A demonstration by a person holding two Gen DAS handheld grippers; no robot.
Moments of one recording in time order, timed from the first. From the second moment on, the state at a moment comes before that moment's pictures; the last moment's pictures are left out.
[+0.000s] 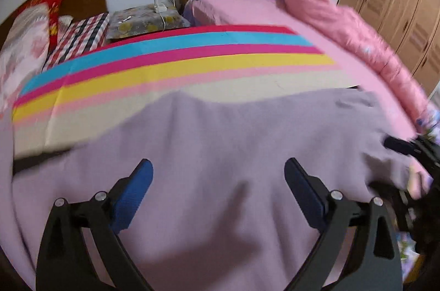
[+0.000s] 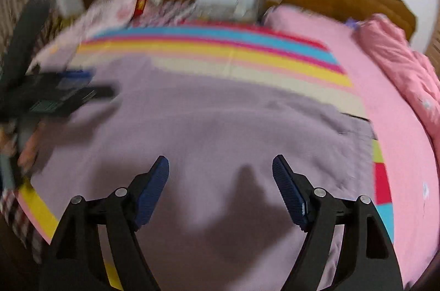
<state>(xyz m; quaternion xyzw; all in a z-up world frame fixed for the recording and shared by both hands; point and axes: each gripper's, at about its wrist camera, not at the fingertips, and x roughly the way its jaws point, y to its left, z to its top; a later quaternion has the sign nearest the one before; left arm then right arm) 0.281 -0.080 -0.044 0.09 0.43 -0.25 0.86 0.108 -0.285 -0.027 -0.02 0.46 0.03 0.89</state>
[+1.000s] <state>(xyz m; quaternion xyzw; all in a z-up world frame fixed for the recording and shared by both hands) 0.221 0.115 0.012 -0.05 0.31 -0.17 0.94 0.051 -0.277 0.004 -0.03 0.39 0.04 0.92</state>
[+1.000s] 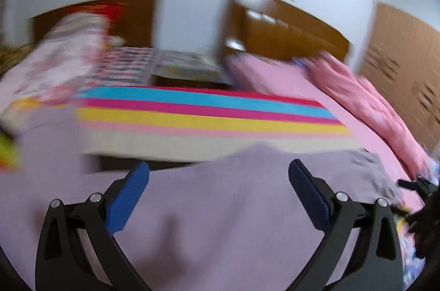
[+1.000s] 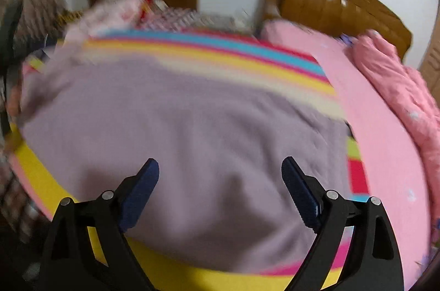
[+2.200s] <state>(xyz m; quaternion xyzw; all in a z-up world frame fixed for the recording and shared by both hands) 0.172 0.461 -0.058 -0.18 0.31 0.15 0.92 0.300 0.357 -0.011 -0.23 0.37 0.59 0.68</state>
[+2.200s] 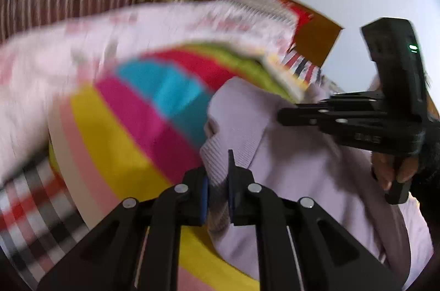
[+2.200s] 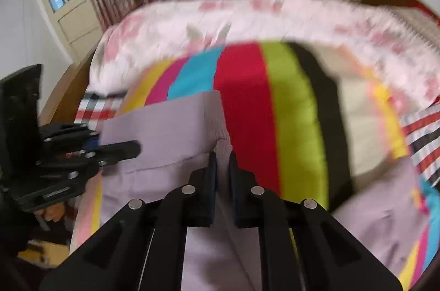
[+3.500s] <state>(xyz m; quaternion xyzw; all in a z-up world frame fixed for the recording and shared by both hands) 0.224 0.442 -0.050 -0.20 0.33 0.11 0.92 0.376 0.206 0.028 -0.03 0.41 0.47 0.78</state>
